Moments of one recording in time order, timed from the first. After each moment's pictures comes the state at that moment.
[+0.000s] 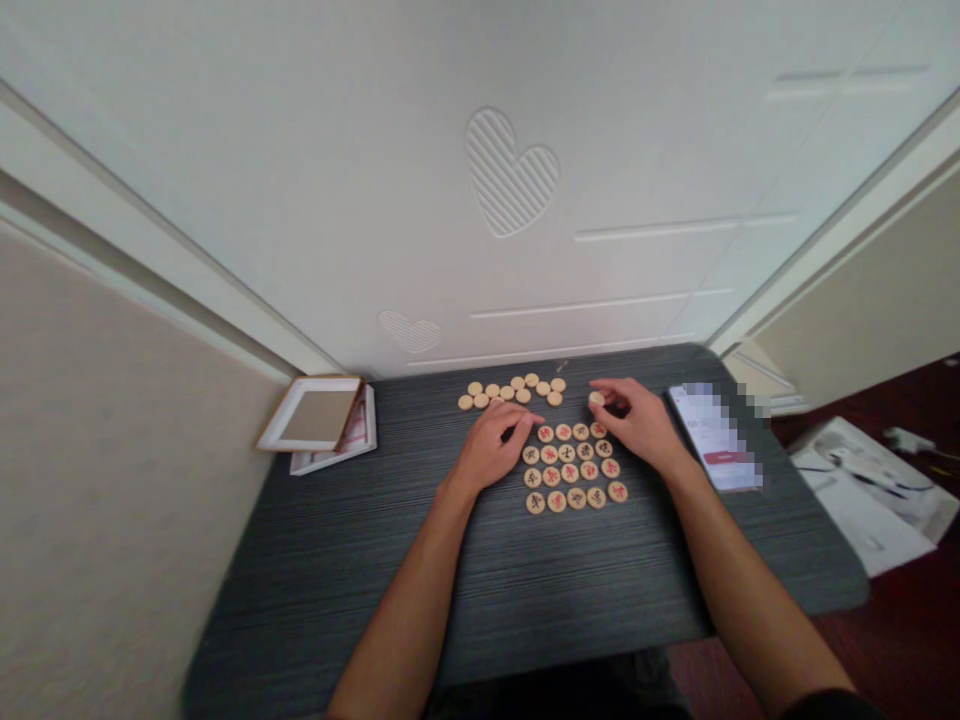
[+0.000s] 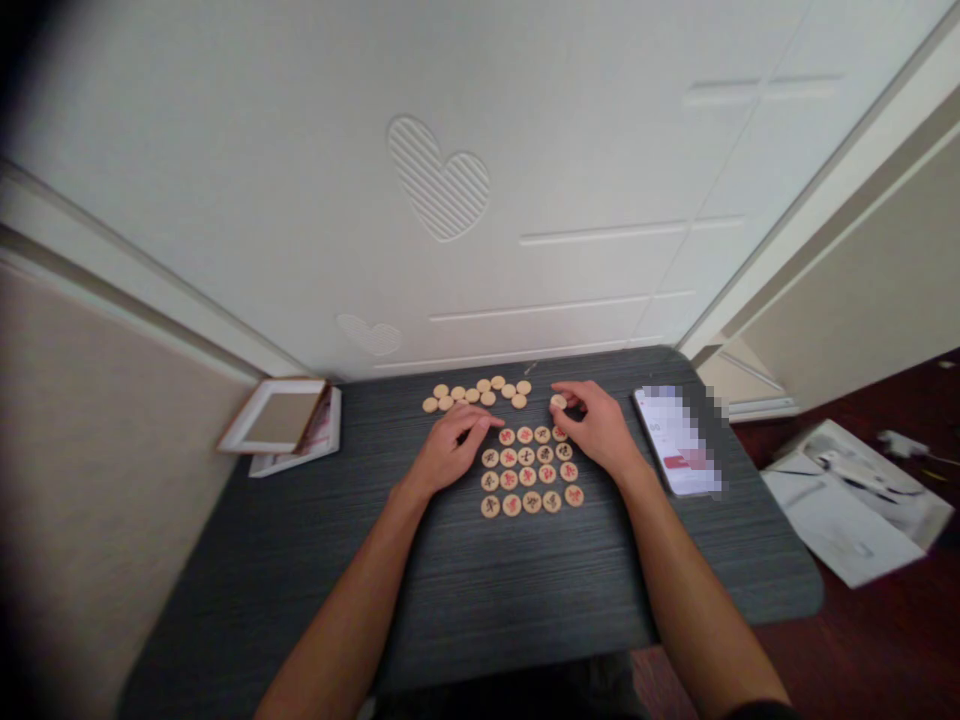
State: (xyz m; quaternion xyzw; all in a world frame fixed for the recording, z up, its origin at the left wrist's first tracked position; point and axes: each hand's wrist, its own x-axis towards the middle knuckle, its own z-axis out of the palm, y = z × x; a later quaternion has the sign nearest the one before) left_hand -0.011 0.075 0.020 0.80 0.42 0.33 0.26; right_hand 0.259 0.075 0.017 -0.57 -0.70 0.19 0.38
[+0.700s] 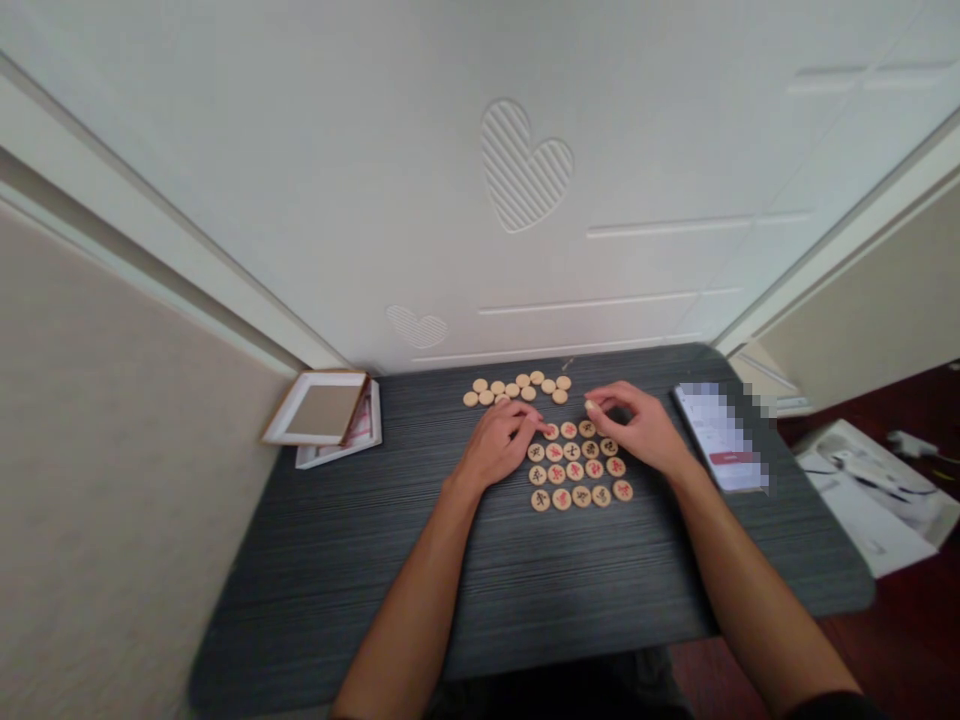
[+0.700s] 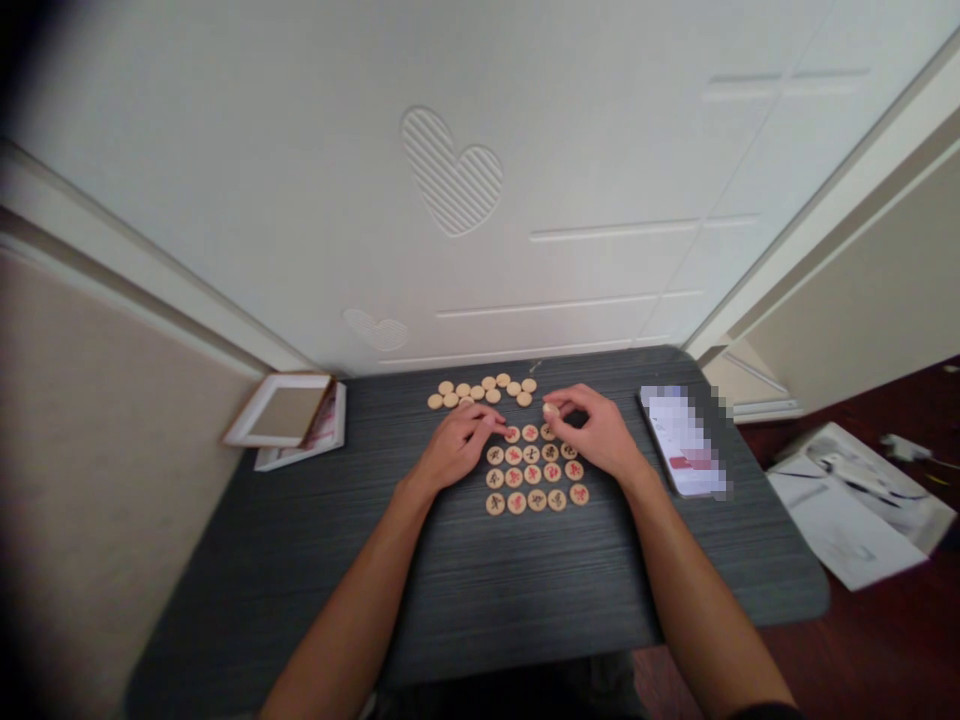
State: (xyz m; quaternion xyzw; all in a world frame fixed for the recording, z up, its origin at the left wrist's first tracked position) left_hand -0.012 0.077 0.017 0.81 0.42 0.30 0.26; right_hand 0.248 0.064 0.030 -0.51 -0.71 0.28 0.40
